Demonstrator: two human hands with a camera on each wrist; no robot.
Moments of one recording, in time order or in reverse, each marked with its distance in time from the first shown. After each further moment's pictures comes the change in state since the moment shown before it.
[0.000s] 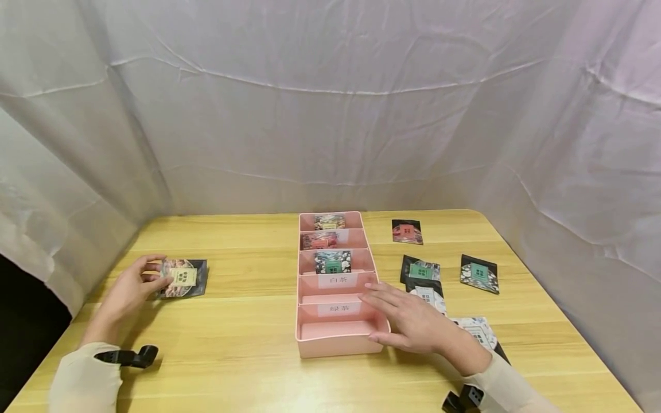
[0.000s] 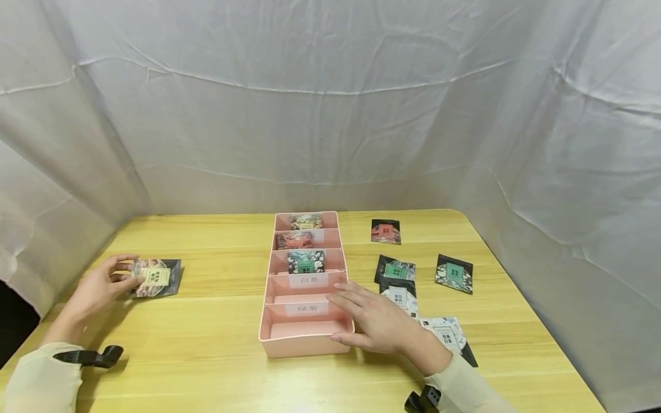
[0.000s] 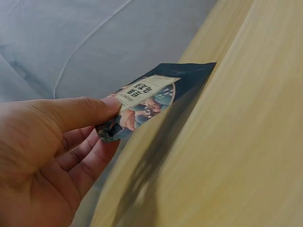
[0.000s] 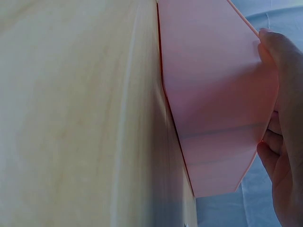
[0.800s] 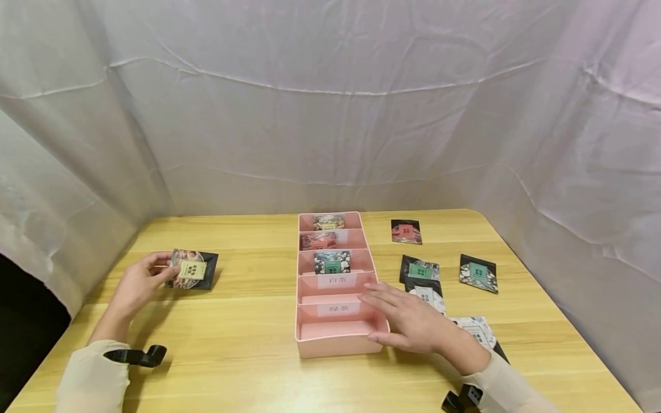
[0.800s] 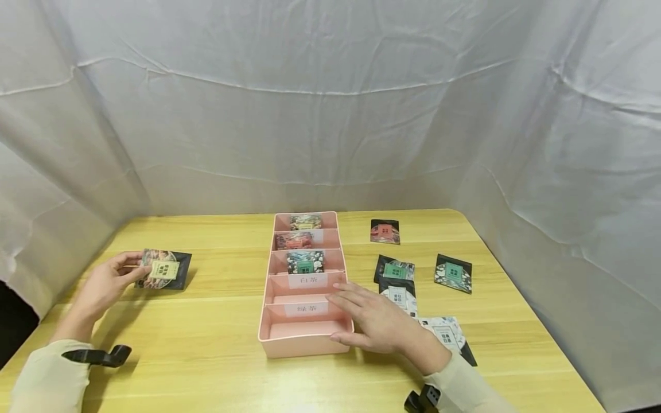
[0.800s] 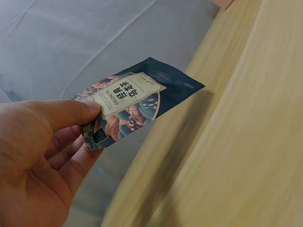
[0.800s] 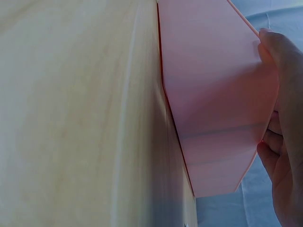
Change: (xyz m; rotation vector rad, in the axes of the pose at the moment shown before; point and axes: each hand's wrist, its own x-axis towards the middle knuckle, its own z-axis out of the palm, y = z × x) left_hand 0.005 0.024 0.006 0.053 0.089 0.044; right_hand -0.001 -0.001 0.000 -0.005 -0.006 0.011
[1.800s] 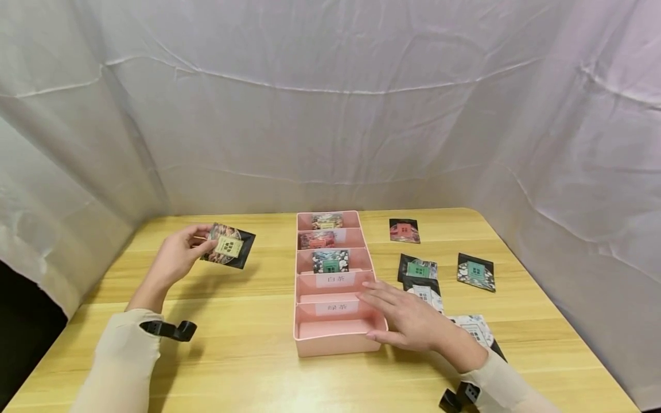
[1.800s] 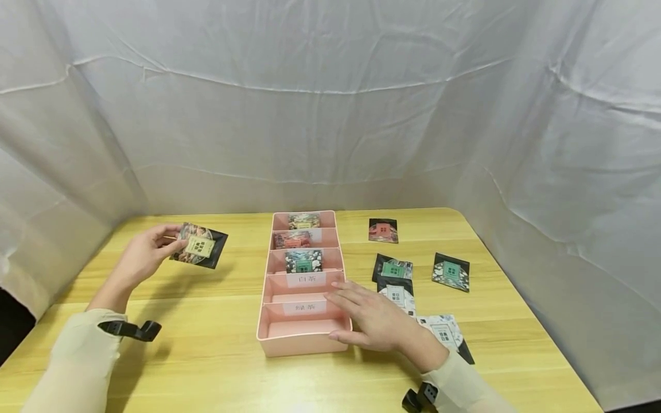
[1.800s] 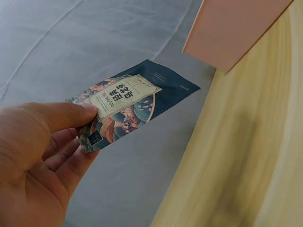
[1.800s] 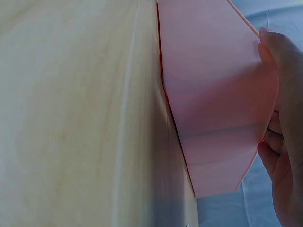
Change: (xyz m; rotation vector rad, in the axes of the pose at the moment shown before) left_hand 0.042 0.079 0.022 -0.035 -0.033 0.115; right_hand 0.000 0.001 -0.001 0.008 -0.007 0.010
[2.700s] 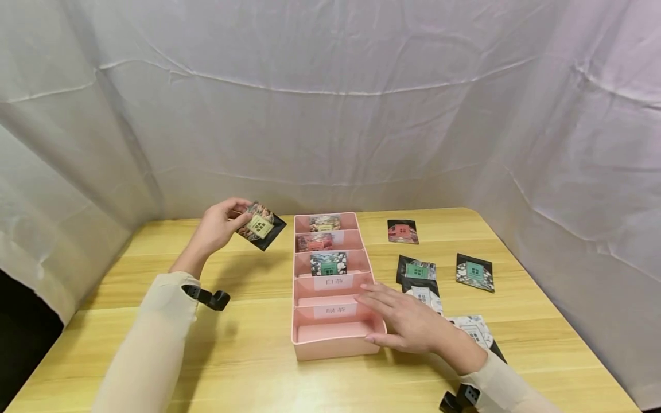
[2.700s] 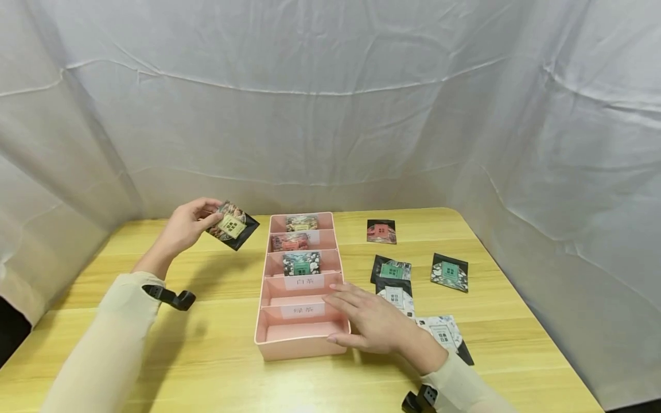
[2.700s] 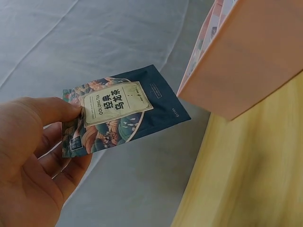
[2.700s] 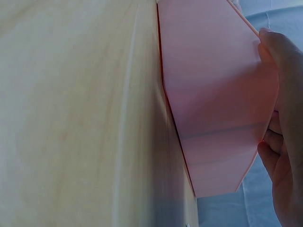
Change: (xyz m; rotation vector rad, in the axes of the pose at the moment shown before) left_hand 0.067 0.047 0.033 -0.081 -0.025 0.098; right_hand 0.000 0.000 0.000 0.019 -0.009 0.003
